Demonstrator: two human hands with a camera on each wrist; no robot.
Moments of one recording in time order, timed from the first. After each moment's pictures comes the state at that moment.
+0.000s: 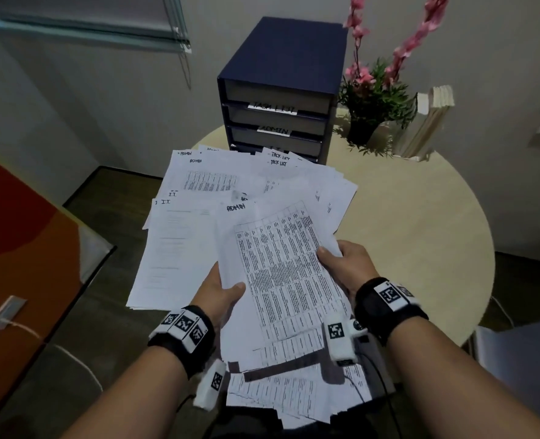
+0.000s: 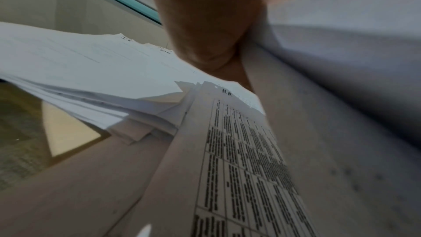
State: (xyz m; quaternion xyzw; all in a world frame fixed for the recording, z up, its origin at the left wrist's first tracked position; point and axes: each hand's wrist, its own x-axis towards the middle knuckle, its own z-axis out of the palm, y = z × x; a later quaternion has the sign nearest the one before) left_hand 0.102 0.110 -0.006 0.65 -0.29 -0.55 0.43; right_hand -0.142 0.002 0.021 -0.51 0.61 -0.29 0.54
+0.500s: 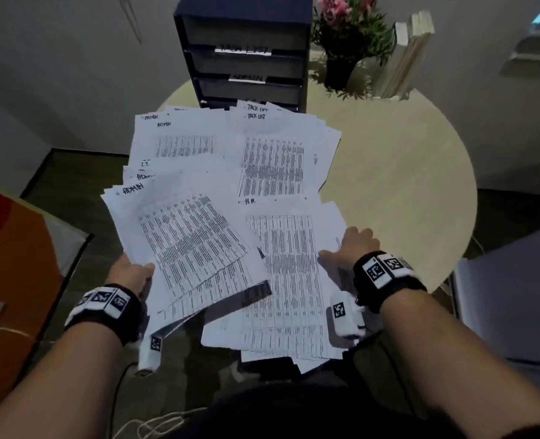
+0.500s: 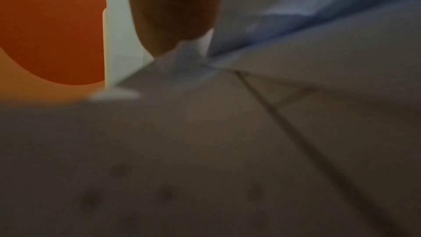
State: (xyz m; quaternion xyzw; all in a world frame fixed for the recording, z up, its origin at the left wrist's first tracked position) left_hand 0.252 0.129 -0.053 0.85 -0.18 -0.40 0.31; right_hand -0.158 0.043 -0.009 -0.58 0.74 0.13 0.30
